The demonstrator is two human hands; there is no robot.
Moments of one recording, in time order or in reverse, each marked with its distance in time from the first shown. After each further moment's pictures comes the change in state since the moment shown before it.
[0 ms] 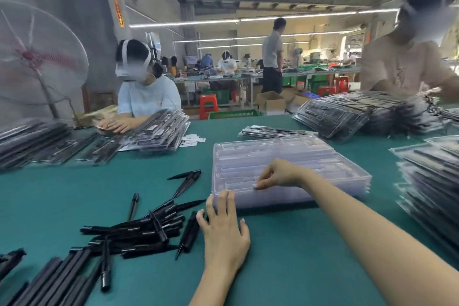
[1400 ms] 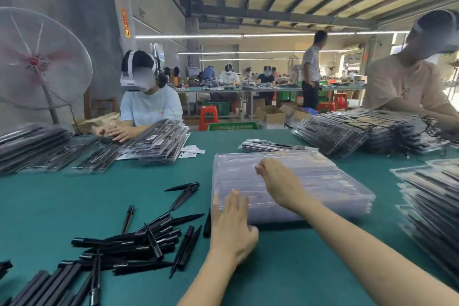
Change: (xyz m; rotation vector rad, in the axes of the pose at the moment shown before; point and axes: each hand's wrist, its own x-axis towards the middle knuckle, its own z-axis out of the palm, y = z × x) left_hand 0.040 0.007 -0.005 0.078 -0.127 0.193; right_hand -0.003 -0.020 0.015 -0.352 0.606 -0.134
